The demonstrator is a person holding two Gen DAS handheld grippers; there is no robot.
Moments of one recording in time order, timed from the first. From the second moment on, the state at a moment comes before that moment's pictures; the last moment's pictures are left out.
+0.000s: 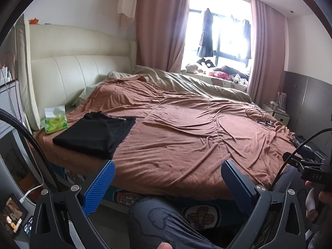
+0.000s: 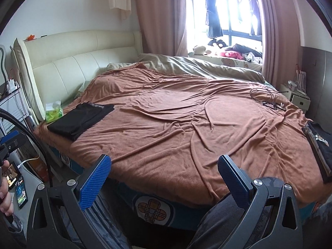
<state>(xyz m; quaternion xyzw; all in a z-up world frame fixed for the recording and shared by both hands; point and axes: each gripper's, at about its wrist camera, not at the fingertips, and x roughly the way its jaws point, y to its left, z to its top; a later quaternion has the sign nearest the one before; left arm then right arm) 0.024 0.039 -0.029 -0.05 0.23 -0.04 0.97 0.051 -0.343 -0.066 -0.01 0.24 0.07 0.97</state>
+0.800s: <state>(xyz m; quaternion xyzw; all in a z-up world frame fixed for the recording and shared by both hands) 0.020 0.037 -0.030 -0.04 0.23 -0.03 0.97 0.042 -0.352 -0.070 -0.01 0.23 0.07 0.97</state>
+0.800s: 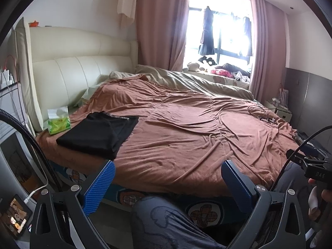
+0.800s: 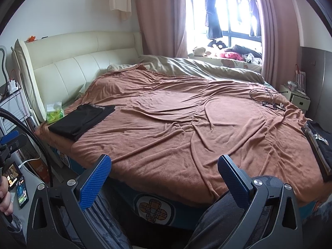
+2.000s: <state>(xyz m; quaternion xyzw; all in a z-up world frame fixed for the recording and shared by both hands) 0.003 0.044 -0.022 -0.04 0.22 -0.02 0.98 0.026 -0.351 -0.068 -0.02 0.22 0.07 0.97</state>
